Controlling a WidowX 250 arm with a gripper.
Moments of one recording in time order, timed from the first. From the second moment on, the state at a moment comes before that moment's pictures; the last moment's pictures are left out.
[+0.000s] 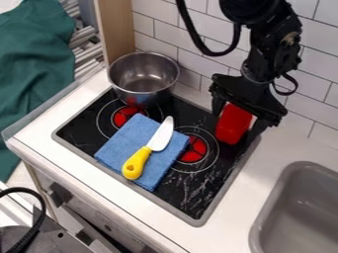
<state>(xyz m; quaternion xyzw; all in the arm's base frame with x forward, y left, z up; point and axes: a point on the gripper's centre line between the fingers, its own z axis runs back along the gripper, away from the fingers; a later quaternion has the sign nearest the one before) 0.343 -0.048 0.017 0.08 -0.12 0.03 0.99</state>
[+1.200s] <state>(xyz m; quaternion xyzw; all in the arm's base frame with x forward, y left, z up) 0.372 -0.044 -0.023 0.04 -0.09 0.07 0.99</state>
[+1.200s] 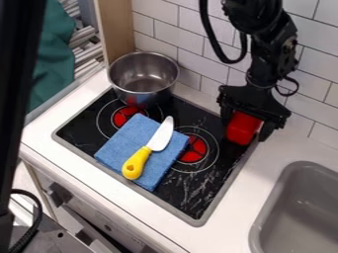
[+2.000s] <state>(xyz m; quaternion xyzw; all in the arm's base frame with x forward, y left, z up) 0.359 -0.030 0.003 0.06 -0.11 -0.03 0.99</state>
